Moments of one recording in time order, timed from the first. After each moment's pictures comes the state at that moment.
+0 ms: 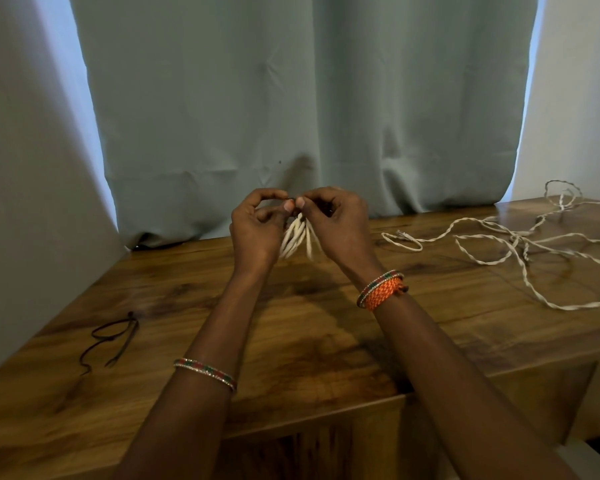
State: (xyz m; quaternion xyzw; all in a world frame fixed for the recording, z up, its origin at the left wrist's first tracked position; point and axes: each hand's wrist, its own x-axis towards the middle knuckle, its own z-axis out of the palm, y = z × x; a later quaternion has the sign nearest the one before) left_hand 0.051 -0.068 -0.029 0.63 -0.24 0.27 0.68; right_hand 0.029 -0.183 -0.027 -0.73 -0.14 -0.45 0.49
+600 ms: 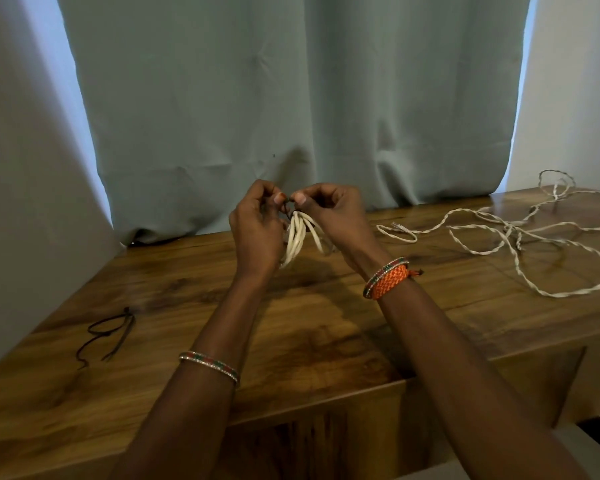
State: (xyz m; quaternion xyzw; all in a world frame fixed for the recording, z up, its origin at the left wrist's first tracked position) left_hand 0.049 -0.079 -0.035 0.67 -0.25 0.40 0.58; right_hand 0.021 -0.192 -0.026 -0.69 -0.16 -0.32 0.63
